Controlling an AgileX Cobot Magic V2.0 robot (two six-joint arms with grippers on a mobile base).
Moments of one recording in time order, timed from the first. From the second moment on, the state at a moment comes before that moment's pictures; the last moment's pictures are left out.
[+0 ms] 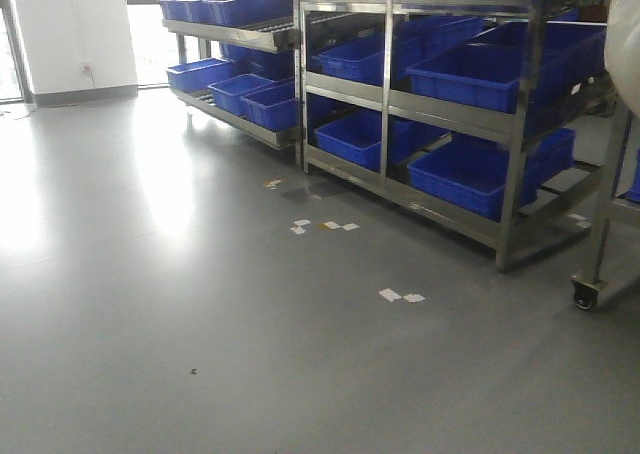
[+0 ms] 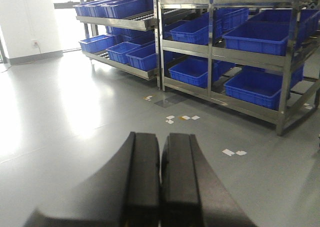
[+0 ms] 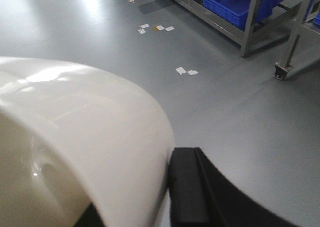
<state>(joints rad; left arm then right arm) -0.15 -0.01 0.01 -0.07 0.08 0.10 0.10 0.50 -0.61 0.01 0.58 0.11</state>
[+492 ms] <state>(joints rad) -0.15 -0.01 0.01 -0.07 0.08 0.10 0.10 0.50 -0.61 0.01 0.58 0.11</state>
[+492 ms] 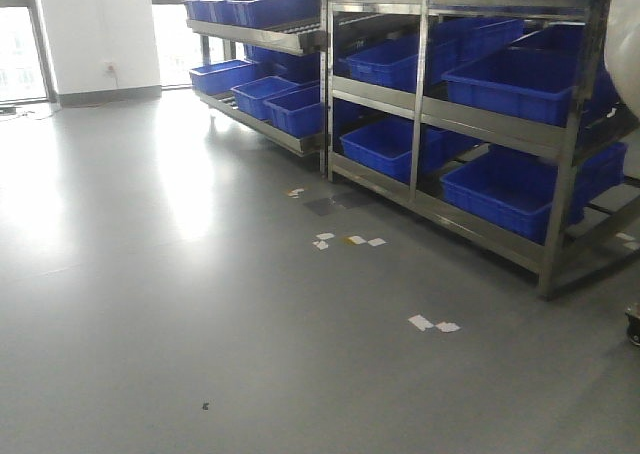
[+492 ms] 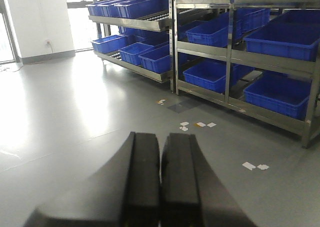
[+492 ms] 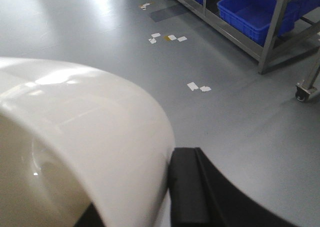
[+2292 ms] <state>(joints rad) -0.15 -0.01 0.01 -0.07 0.08 0.10 0.10 0.50 -0.61 0.01 0.58 0.11</state>
